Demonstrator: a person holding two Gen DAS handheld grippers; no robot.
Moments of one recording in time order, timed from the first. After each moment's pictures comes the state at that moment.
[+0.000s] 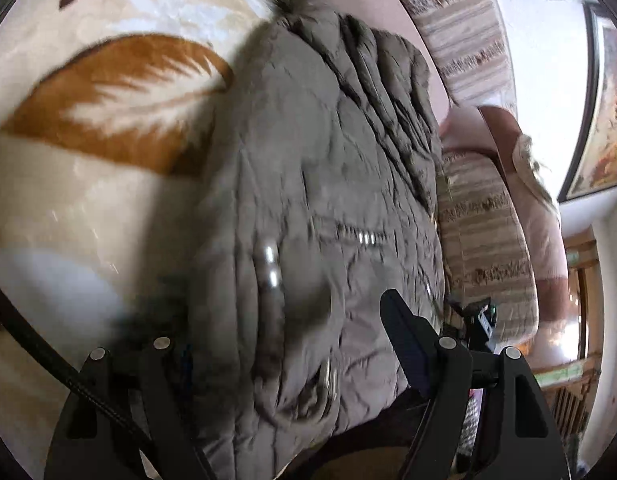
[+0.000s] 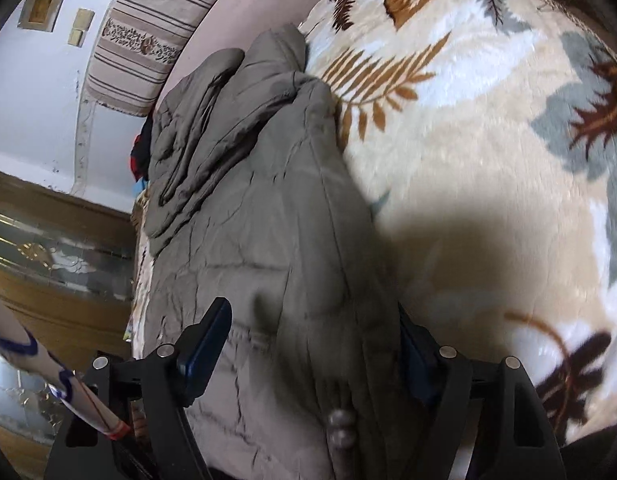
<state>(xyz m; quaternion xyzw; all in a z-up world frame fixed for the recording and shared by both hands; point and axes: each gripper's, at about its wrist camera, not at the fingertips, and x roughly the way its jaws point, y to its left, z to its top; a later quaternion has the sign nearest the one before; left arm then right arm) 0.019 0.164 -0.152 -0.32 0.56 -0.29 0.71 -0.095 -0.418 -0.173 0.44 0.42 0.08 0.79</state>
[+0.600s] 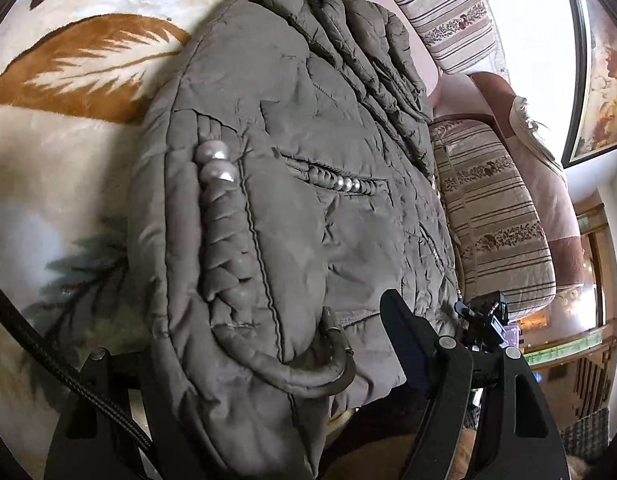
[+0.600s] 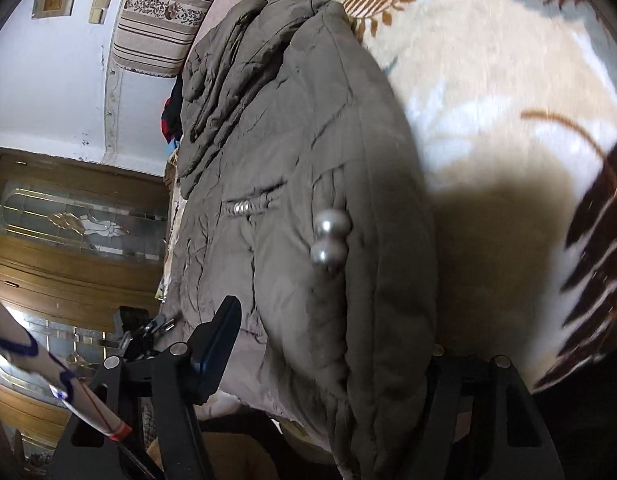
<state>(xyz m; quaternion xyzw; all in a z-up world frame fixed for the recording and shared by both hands) 0.003 0.124 -0.154 -0.27 0.55 -0.30 0.73 -0.143 -0.376 -0.196 0.47 0.43 0.16 0.75</state>
